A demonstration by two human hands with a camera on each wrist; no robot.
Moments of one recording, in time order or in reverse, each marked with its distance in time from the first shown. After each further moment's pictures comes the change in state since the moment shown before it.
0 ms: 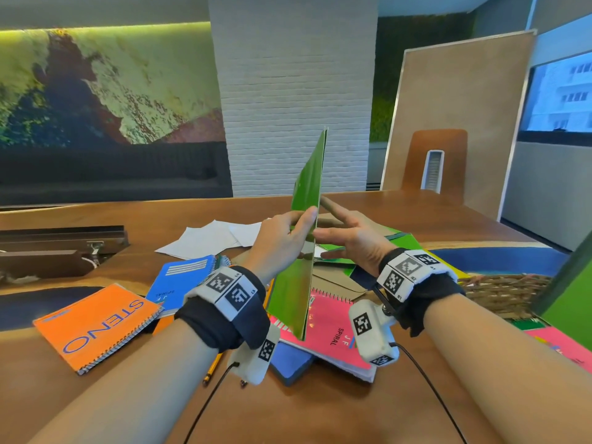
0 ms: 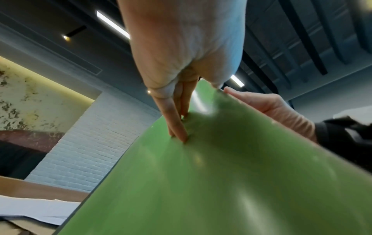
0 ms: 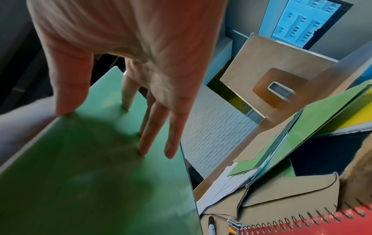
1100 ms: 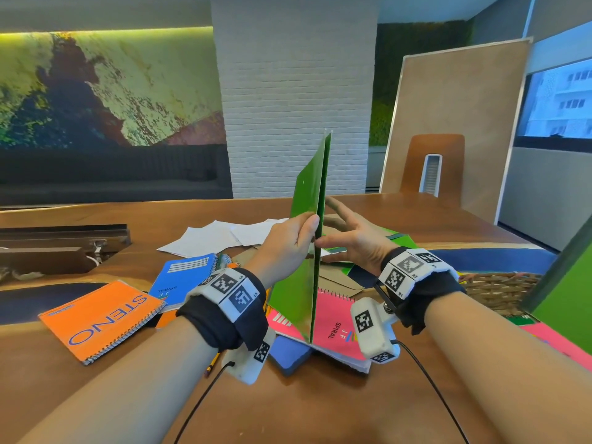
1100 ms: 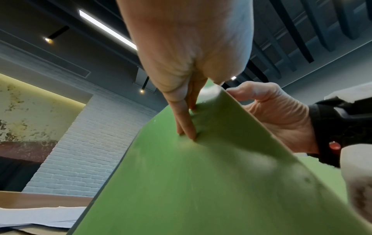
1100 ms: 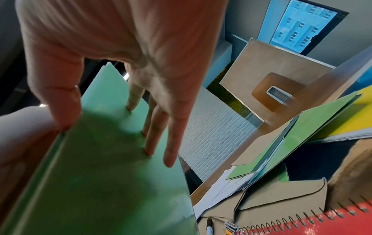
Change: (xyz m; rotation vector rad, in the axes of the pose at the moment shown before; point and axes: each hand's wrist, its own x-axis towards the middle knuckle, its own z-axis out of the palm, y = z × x) left_hand -0.017 0.005 0.004 0.066 -0.082 0.195; right_hand -0.013 -0.003 0.002 0.056 -0.002 0.000
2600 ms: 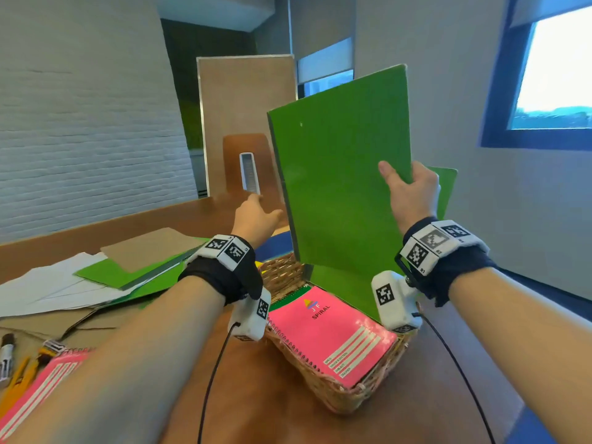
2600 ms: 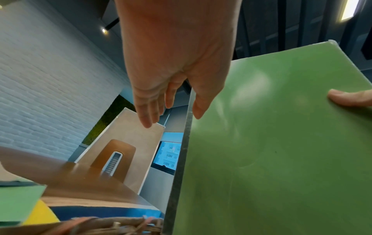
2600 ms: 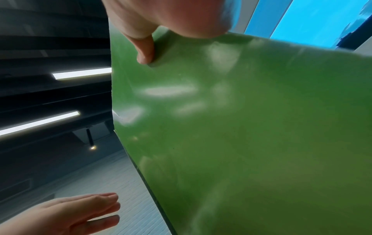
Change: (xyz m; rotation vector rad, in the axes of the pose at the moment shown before) left_hand 0.137 0.165 0.233 -0.153 -0.232 -0.133; right_hand -0.244 -0.081 -0.224 -0.593 1.534 -0.251
